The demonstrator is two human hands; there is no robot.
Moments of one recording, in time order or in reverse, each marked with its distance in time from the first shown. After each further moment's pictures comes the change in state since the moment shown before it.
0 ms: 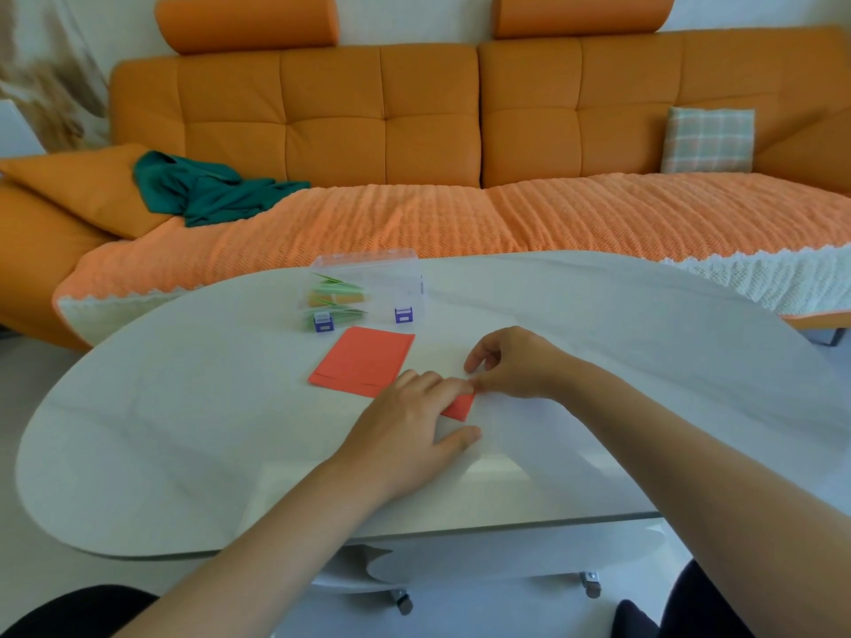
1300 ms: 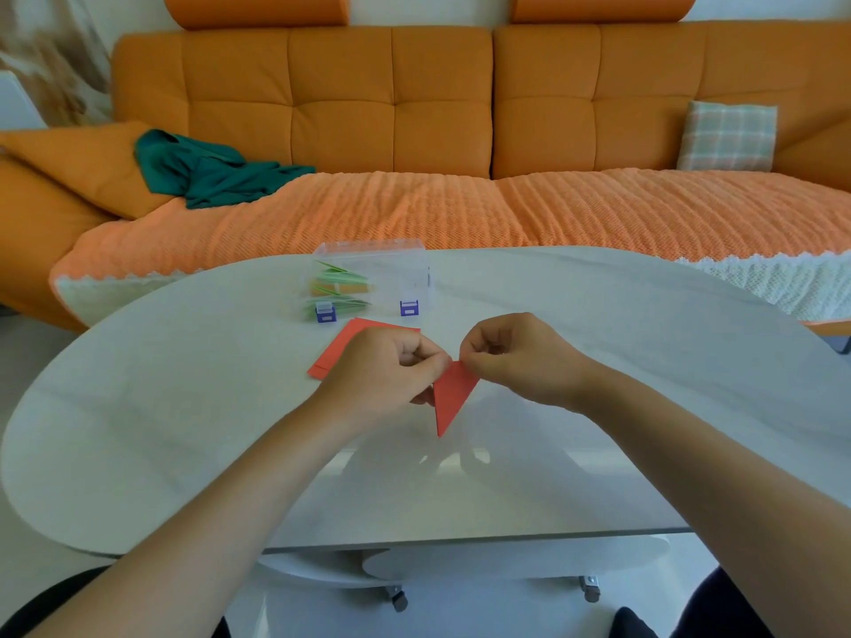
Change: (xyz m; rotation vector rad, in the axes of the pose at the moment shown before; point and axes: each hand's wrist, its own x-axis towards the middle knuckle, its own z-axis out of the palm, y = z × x) left_hand 0.024 -0.005 -0.042 -0.673 0.111 -0.357; right_hand -0.027 -0.025 -0.005 0.302 0.026 -0.249
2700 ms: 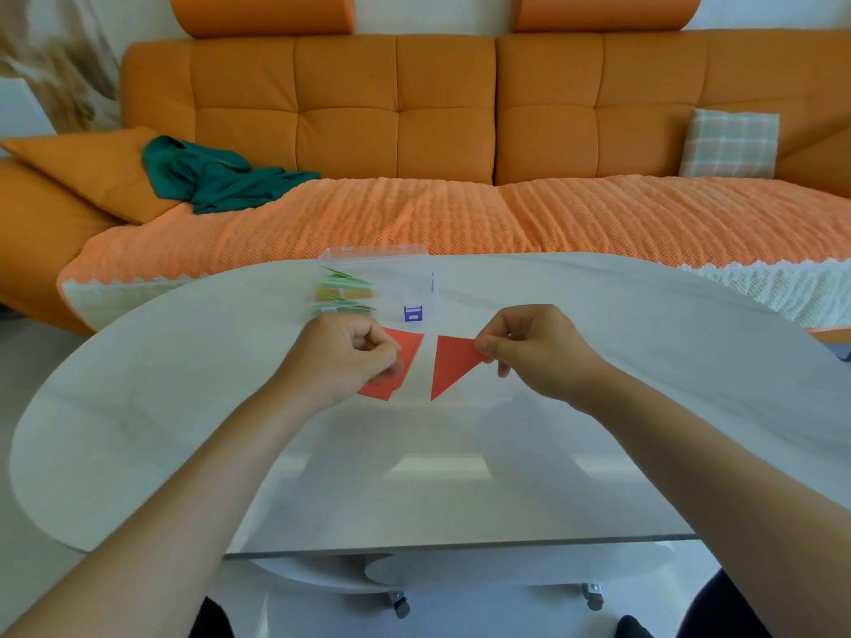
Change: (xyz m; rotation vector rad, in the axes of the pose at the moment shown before) left_hand 0.008 -0.015 -0.041 0.044 0.119 -0.069; right_hand 0.004 0.000 -0.006 0.011 0.195 0.086
